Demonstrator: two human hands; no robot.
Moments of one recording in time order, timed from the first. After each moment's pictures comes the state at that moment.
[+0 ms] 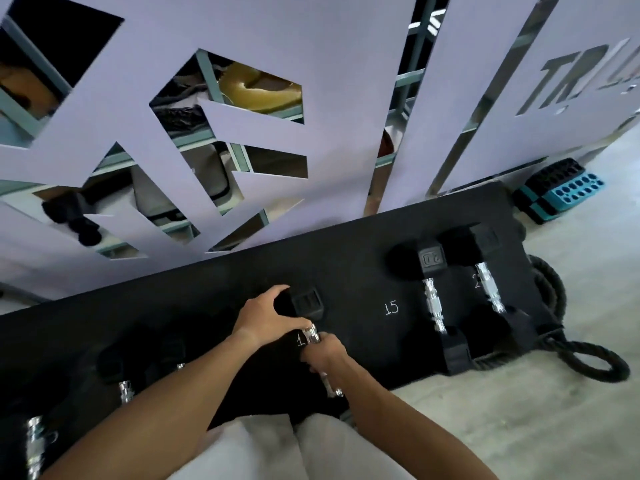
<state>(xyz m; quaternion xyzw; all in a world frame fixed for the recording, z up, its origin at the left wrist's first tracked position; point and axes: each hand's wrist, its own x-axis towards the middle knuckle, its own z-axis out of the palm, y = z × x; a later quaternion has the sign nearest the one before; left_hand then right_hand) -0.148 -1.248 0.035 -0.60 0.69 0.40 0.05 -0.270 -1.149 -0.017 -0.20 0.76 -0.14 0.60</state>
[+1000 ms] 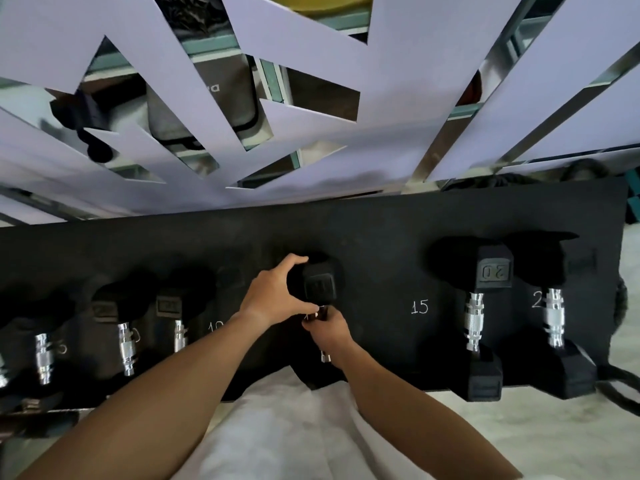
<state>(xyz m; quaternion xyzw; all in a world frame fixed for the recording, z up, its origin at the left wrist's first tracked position) -0.150 -1.265 -0.027 -0.62 0.66 0.42 0.02 -0.277 -1.185 -0.106 -0.16 0.72 -0.16 0.66</state>
